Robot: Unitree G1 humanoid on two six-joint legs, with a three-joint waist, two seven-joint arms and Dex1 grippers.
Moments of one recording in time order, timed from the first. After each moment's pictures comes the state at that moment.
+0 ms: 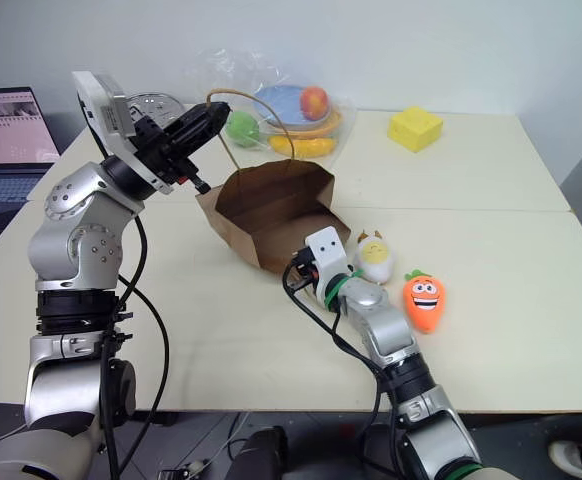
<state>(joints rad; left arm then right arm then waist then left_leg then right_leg) -0.83 0.51 0.20 0.19 -0.51 0.24 -0.85 -0.55 0.03 0.23 0.10 0.14 0.54 0.39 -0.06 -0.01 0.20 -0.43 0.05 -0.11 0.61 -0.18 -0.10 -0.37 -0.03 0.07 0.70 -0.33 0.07</state>
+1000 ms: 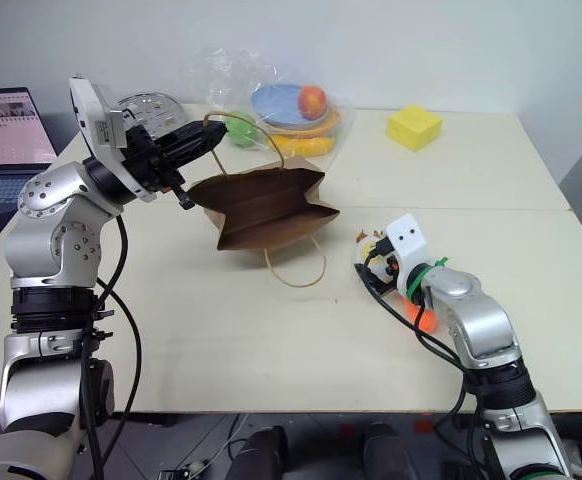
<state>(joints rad) -0.83 0.61 0.18 0.24 -0.47 0.22 -1.01 -0.47 -0.42 0.14 -0.19 0.18 0.81 0.40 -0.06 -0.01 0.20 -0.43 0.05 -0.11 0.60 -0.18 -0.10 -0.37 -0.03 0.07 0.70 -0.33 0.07</state>
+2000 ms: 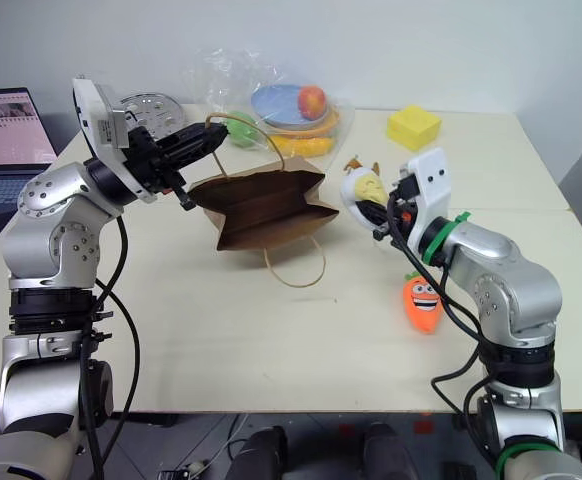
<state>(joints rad) -0.83 0.61 0.18 0.23 -0.47 0.26 -1.00 -0.68 -0.34 -0.11 -0.35 0.54 1.06 0.47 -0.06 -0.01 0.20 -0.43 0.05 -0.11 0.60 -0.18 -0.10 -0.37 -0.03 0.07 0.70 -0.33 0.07</state>
